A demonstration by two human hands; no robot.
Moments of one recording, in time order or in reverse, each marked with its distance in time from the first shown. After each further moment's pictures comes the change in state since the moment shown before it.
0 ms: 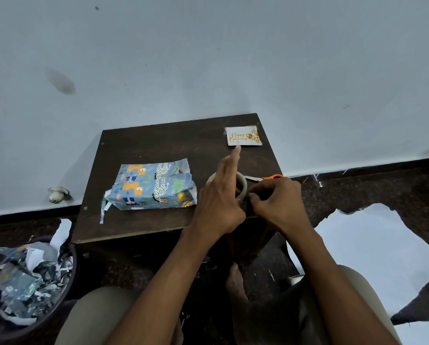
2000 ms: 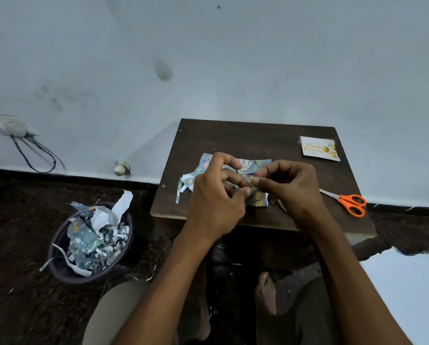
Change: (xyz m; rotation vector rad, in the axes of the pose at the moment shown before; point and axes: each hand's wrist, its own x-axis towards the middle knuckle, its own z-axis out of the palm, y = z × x) left_hand -0.069 -0.046 -0.116 -0.370 0.385 -0.268; right_hand 0.011 -0.110 0.068 0.690 -0.333 -0.040
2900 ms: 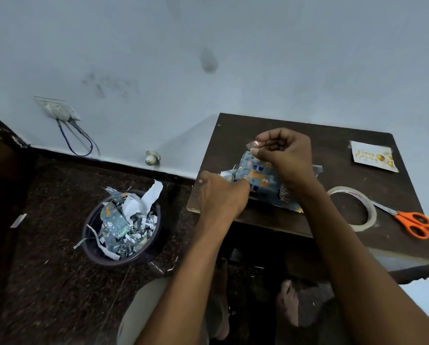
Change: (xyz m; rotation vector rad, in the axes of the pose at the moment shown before) left_hand 0.024 -0.035 -0.035 0.186 0.195 -0.735; right_hand 0.080 0.014 0.080 0.017 -0.022 -0.082
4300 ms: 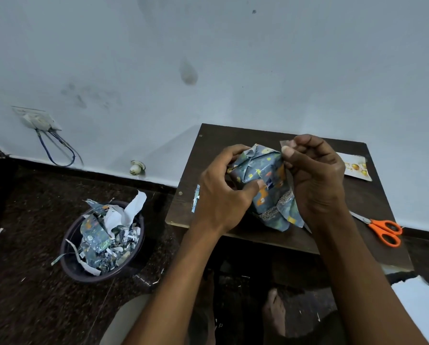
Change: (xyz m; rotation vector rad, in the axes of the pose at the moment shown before) left_hand -0.018 0.026 0.007 -0.345 -0.101 0.753; right_hand -0.028 -0.028 -0.050 0.606 0.192 0.002
